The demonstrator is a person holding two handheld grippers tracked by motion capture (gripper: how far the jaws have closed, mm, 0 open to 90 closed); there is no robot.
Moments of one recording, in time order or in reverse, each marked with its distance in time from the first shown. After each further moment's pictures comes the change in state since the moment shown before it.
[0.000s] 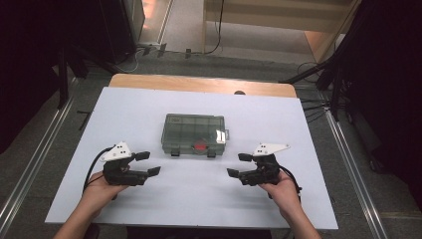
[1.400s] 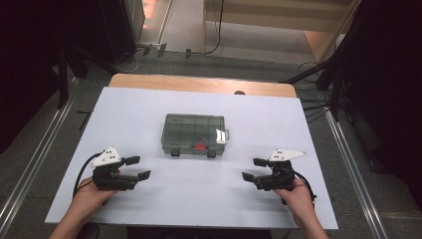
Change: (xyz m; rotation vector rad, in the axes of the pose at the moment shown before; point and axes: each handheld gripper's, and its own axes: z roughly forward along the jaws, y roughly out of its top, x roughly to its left) left arm 0.011 -0.022 -0.014 0.014 0.033 -0.022; right arm -0.019 -0.031 -0.026 0.000 -0.042 0.050
